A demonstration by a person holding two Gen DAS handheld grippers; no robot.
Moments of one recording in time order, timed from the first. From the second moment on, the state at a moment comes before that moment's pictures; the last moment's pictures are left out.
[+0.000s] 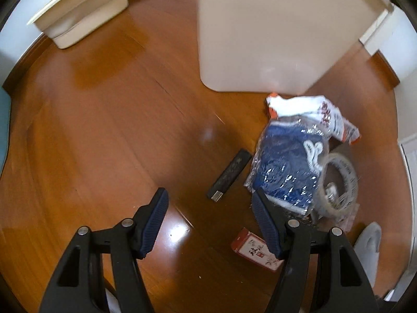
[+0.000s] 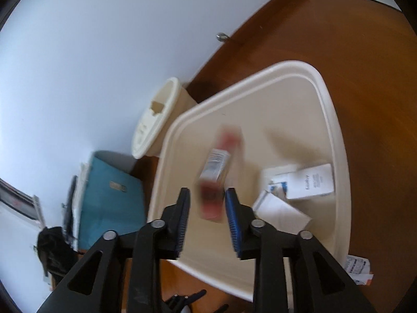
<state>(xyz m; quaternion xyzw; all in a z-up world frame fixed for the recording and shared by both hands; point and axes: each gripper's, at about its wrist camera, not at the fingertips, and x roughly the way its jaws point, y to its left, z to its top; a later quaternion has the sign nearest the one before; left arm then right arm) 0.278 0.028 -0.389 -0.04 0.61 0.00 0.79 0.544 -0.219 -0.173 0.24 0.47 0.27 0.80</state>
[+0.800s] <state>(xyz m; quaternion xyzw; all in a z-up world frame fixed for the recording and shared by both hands) 0.290 0.028 -0.417 -0.03 0.62 -0.01 0.78 0.424 -0.316 -0.394 0.38 0.57 0.27 0.67</state>
